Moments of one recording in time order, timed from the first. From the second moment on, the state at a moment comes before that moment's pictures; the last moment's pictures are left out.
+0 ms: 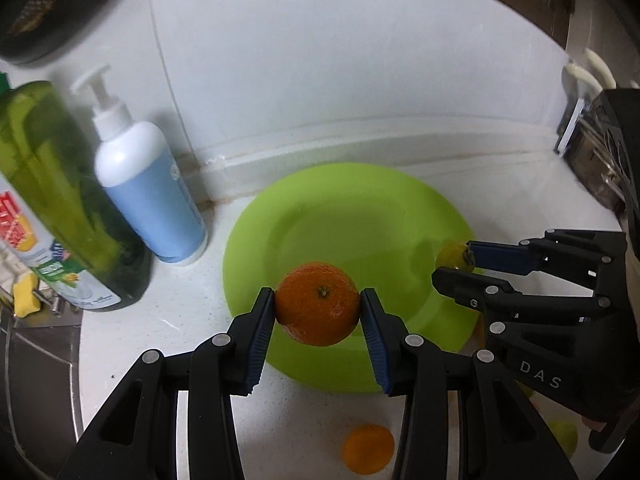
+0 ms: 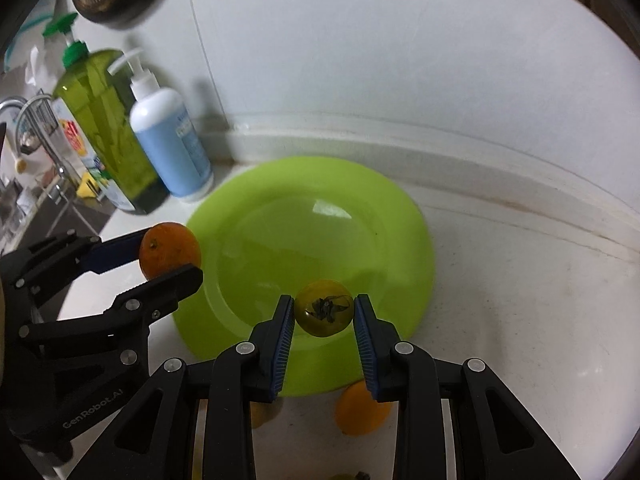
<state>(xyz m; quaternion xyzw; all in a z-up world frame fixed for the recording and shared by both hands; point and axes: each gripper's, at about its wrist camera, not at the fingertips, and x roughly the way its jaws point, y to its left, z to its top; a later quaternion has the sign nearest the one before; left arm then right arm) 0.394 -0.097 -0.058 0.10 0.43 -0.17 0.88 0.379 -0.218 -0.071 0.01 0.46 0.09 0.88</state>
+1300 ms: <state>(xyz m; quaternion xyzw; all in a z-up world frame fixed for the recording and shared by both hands) 0.349 -0.074 -0.017 0.08 0.40 -0.15 0.90 0.338 -0.224 -0.039 0.03 0.42 0.08 0.90</state>
